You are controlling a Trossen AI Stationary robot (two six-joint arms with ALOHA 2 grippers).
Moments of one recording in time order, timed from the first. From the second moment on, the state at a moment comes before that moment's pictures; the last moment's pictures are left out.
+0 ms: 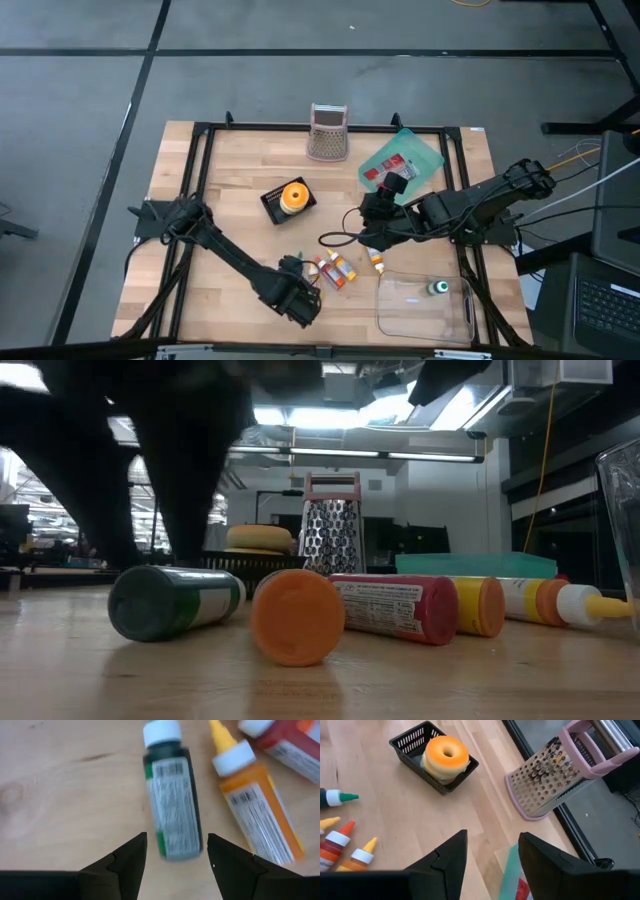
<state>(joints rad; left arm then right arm) -0.58 2.13 1.66 -1.06 -0.26 -1.85 0.39 1.52 1.39 -0.99 0.76 0.49</state>
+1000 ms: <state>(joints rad) -0.71 2.11 1.66 -1.02 -0.72 -1.47 0.43 1.52 1.39 -0.73 0.63 0.19</state>
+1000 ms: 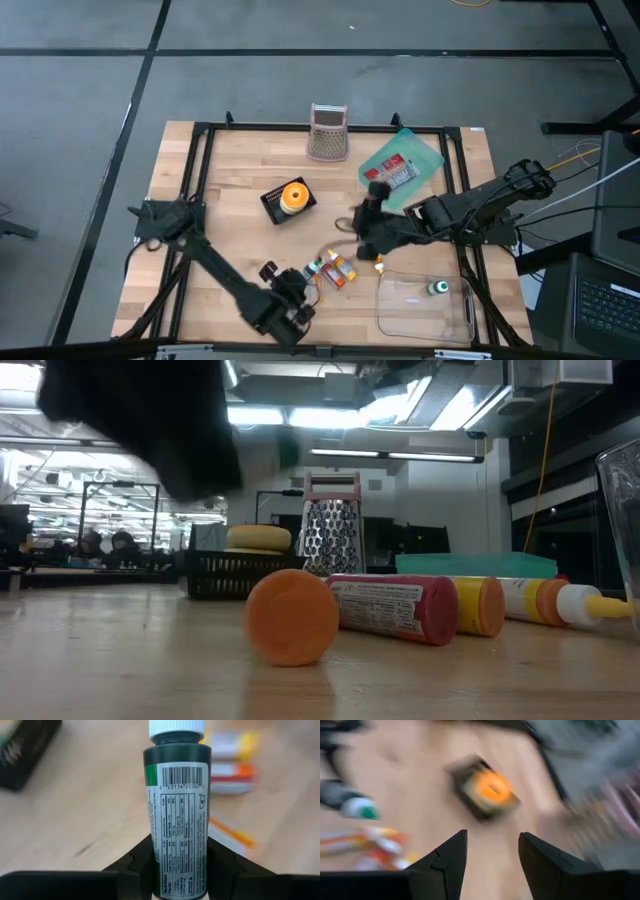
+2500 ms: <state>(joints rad) -0.94 2.00 1.65 -1.26 -0.89 -1.41 0.54 1.80 1.39 0.04 0.25 0.09</state>
